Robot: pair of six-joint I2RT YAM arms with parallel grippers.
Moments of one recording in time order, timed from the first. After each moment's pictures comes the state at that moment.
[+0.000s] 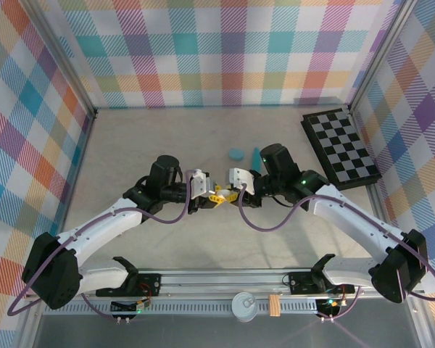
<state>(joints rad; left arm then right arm) -0.61 1.20 0.77 -0.06 0.80 0.52 0.70 1.22 1.03 -0.53 -0.61 -0.68</state>
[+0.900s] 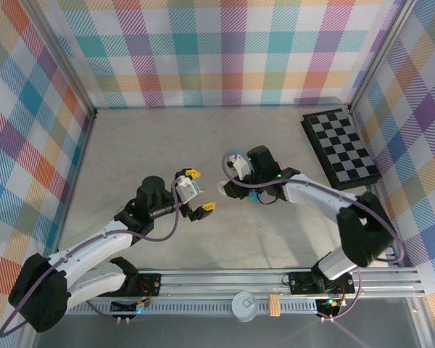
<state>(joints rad) -0.61 1.01 0.49 0.22 0.35 0.36 0.64 1.57 0.97 -0.23 -0.42 0.12</state>
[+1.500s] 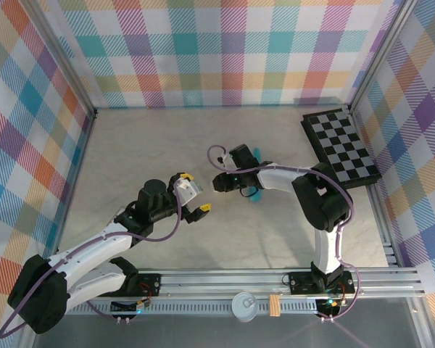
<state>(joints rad) -0.61 1.00 0.45 0.15 0.23 0.36 0.64 1.94 1.16 -0.13 -0.38 0.30</state>
